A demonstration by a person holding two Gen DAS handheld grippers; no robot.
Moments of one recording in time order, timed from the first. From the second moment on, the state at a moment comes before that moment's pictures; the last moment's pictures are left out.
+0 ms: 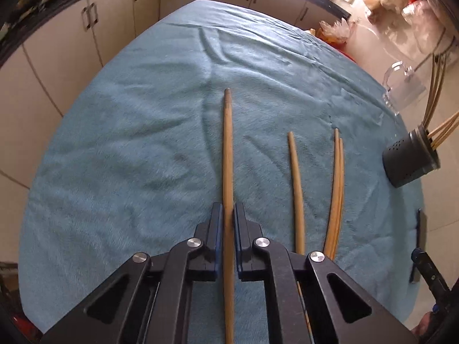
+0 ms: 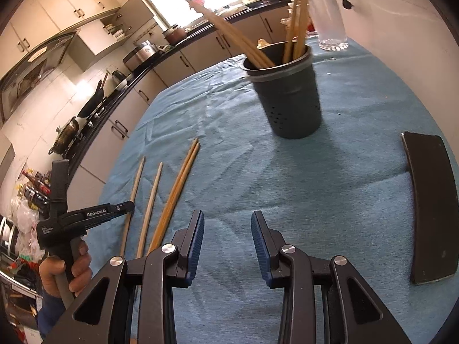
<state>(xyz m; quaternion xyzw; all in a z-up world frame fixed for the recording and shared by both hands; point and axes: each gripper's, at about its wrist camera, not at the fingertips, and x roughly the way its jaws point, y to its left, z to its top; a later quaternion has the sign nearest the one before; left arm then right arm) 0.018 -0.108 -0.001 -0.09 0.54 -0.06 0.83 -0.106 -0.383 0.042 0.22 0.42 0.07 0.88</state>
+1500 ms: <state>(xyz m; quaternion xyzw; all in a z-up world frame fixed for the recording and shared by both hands) 0.053 -0.075 0.002 -0.08 0.54 -0.04 0.84 0.078 -0.272 0.008 0.05 0.57 0.02 0.82</state>
